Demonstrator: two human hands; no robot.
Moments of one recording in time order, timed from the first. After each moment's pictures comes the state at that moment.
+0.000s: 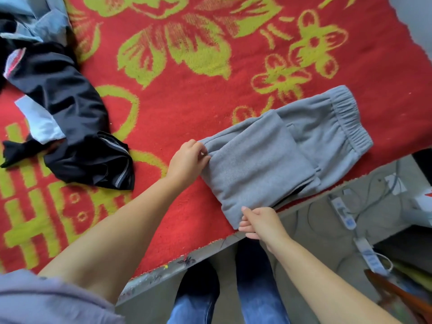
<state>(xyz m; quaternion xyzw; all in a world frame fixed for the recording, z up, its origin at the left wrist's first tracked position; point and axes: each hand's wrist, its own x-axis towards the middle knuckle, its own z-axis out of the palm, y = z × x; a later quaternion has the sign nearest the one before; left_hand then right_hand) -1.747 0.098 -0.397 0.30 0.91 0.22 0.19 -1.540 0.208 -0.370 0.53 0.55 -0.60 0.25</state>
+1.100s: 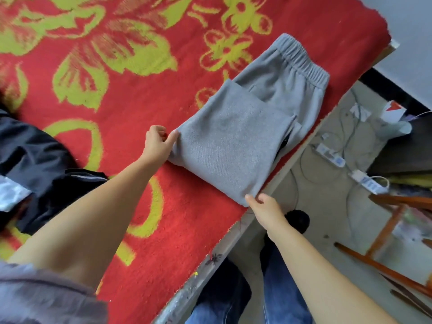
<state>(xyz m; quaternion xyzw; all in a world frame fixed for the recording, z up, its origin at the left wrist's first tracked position) -1.810 0.104 -0.419 0.20 0.87 0.30 0.35 -1.519 0.142 -0.391 0.66 0.49 -0.57 0.10</state>
